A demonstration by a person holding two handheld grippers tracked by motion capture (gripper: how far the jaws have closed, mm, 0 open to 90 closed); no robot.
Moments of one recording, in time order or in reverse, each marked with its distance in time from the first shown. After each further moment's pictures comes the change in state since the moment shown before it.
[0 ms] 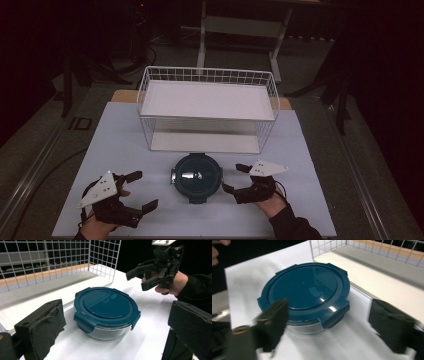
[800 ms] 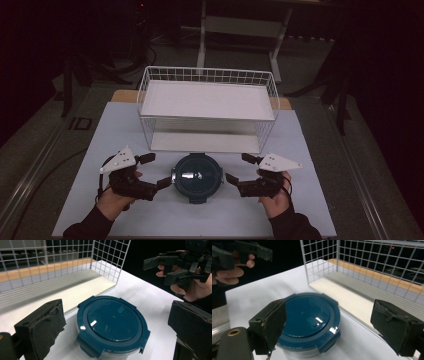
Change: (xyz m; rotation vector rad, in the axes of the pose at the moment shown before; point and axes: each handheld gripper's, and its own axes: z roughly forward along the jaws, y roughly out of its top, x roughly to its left) left arm 0.024 0.040 0.046 0.076 -0.029 -0.083; right arm 0.006 0.032 -0.024 -0.127 -0.051 0.005
